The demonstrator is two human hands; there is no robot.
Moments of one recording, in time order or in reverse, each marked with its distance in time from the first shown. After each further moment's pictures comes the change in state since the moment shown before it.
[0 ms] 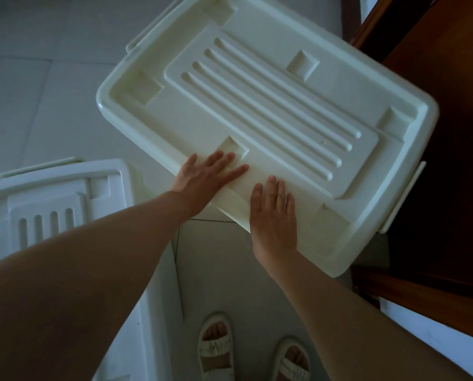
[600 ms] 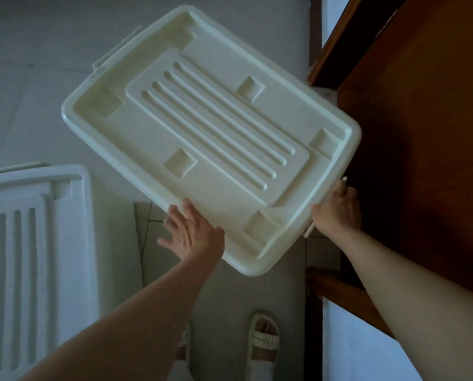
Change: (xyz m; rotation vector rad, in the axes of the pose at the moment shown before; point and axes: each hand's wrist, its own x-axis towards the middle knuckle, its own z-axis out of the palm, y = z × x) left_hand -0.021 0.160 -0.047 -0.817 -0.068 -0.994; right_hand 0.016 0.223 -0.048 0.441 -0.081 0.514
